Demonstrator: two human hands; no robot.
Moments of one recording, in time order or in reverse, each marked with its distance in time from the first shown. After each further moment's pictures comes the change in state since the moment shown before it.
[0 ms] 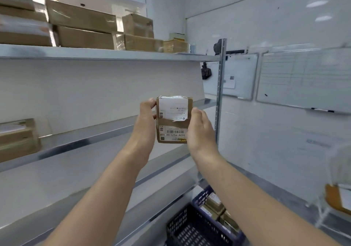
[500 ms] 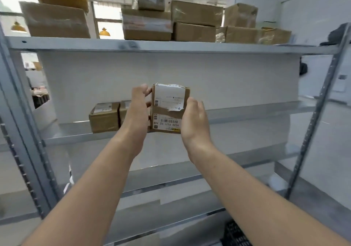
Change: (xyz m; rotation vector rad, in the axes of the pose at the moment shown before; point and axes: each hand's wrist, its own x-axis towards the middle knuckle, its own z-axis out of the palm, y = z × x) left_hand -0.043 0.037 -0.249 0.041 0.414 0.080; right_hand -0.100 -0.070 0.235 0.220 -0.400 0.060
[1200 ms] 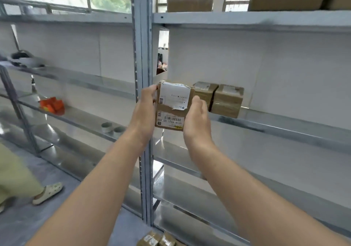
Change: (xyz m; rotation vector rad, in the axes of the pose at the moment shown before) left_hand -0.051 -0.040 -0.113 0.240 0.591 0.089; right_hand -0.037 0.061 0.139 0.107 -0.695 0.064
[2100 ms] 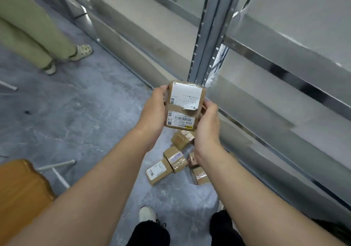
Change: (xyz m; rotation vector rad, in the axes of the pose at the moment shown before) left_hand -0.049 -0.435 -0.169 0.034 0.276 -0.754; right_hand -0.068 0.435 0.184 0.035 -0.084 0.752
